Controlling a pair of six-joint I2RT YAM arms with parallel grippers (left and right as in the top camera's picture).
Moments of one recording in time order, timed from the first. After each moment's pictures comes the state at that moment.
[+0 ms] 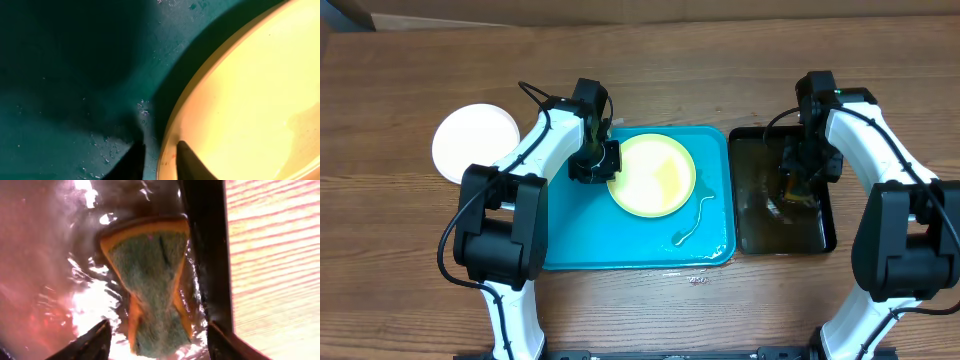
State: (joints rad) left arm -0.25 2.09 1.48 -0.93 0.21 -0.34; right arm 0.03 1.95 1.44 -1.09 0.14 0.27
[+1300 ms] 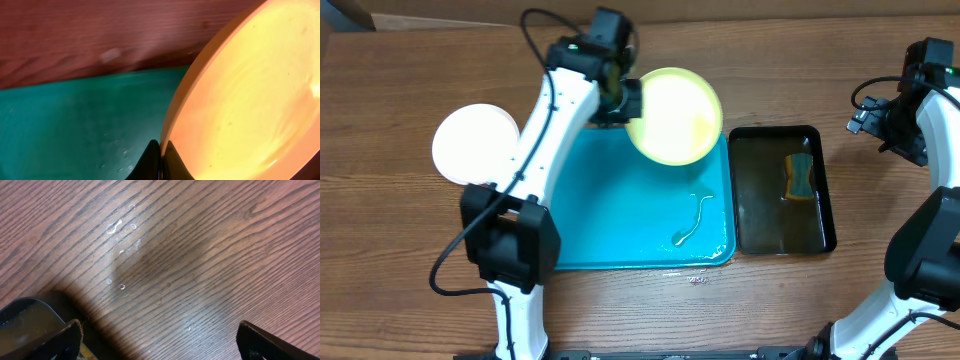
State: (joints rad) left arm -0.36 2.10 2.01 -1.16 0.10 -0.31; right arm -0.29 1.95 1.66 -1.08 0.14 0.30
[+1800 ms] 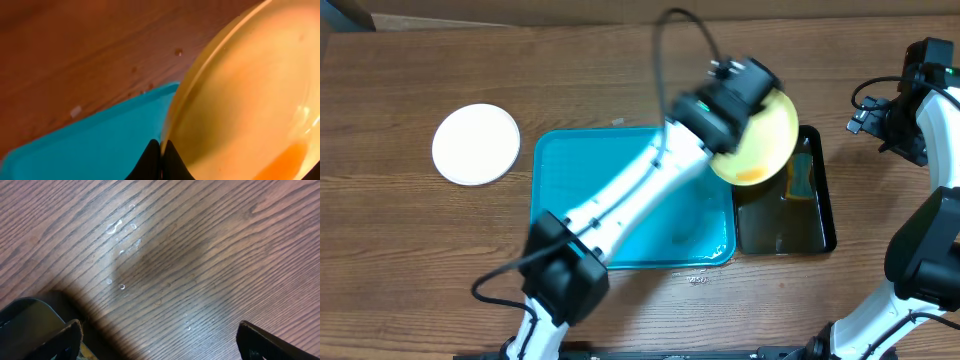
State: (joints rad) left arm -0.81 2.10 2.03 -0.99 -0.41 -0.30; right arm -0.29 1.95 1.66 -1.08 0.14 0.30
